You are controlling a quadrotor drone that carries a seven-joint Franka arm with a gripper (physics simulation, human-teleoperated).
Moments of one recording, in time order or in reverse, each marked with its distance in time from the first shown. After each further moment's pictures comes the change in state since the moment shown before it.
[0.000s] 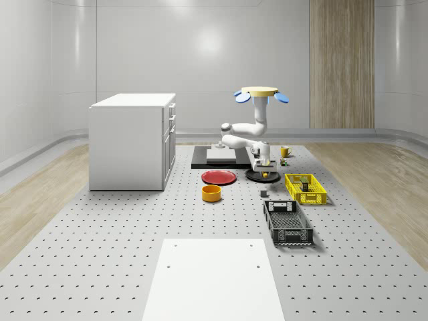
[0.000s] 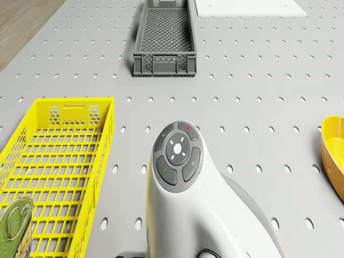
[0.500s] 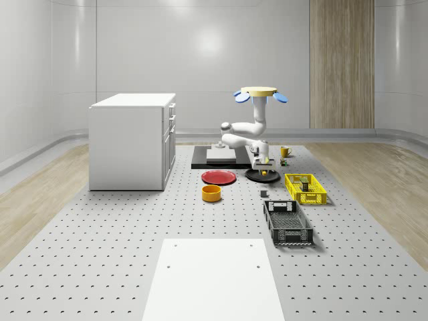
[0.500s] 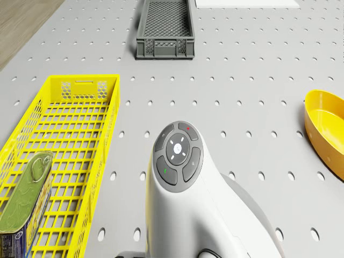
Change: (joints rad) arm -0.002 -0.005 0.001 0.000 0.002 0.005 0.002
